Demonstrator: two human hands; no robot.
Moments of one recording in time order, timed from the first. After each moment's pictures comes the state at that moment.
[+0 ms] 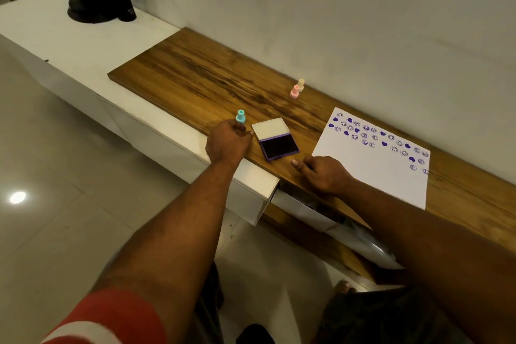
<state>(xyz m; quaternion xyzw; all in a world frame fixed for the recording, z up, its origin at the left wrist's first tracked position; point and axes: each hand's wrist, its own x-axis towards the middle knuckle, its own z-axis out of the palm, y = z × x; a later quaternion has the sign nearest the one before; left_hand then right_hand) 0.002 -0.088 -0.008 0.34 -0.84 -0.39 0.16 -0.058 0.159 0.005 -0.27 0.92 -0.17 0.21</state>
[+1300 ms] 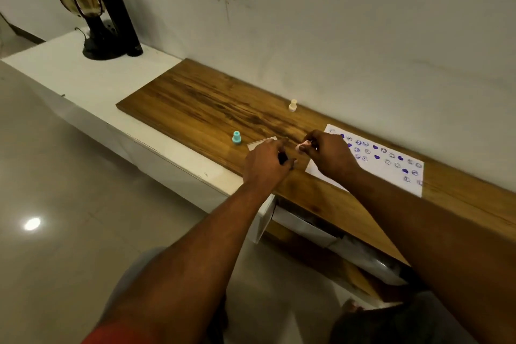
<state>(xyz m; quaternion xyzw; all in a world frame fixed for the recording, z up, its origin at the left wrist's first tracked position) 0.000 0.002 0.043 0.13 -0.93 -0.32 0.15 -0.093 0.157 0.069 -0.24 0.94 -0.26 0.02</state>
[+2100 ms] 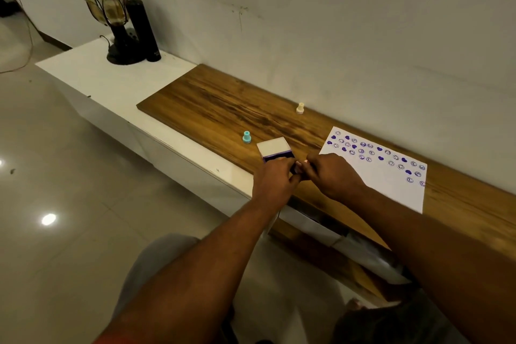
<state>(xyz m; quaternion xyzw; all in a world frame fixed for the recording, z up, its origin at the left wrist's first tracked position) 0.053 0.022 0.044 0.11 -0.93 -0.32 0.13 -0.037 0.171 0.067 -0.35 0.92 -0.17 0.03</state>
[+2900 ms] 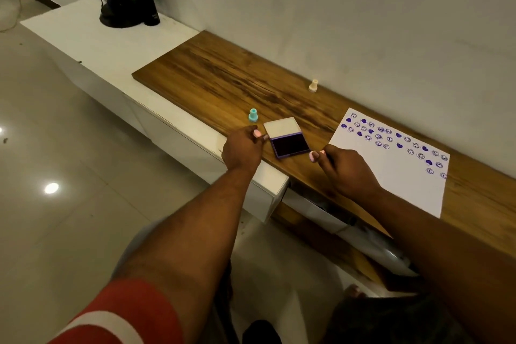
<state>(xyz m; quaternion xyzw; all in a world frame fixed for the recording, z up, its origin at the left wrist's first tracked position) 0.019 -0.062 -0.015 0.35 -0.85 -0.36 0.17 -0.039 0.180 0.029 -0.32 0.91 -0.27 0.05</state>
